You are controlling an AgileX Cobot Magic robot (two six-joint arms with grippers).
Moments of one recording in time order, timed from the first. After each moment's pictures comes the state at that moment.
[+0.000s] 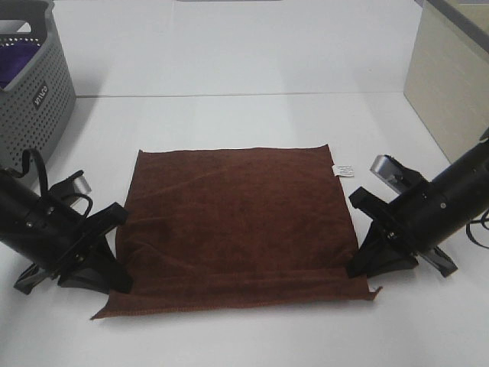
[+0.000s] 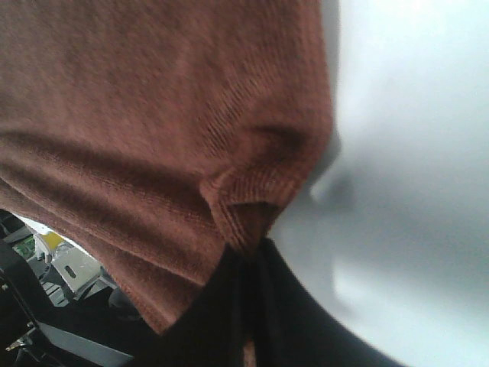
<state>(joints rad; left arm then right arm) -0.12 1.98 -0.80 -1.05 0.80 0.60 0.02 1.99 -0.85 0.86 0.87 -0.60</state>
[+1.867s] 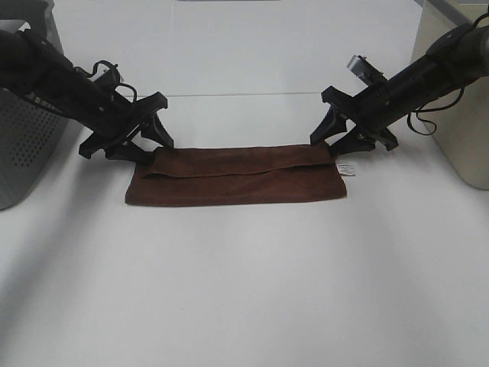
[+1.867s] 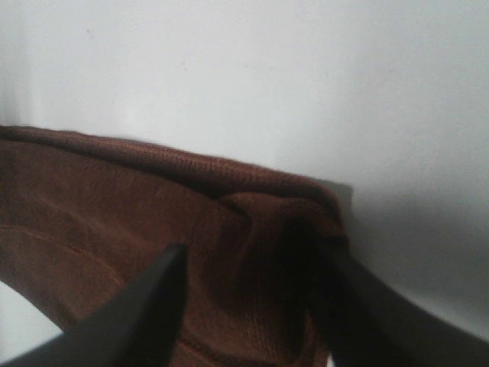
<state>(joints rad) -0.12 2.36 -1.68 -0.82 0.74 0.25 0.01 2.40 -1.76 0.82 0.91 -0.49</state>
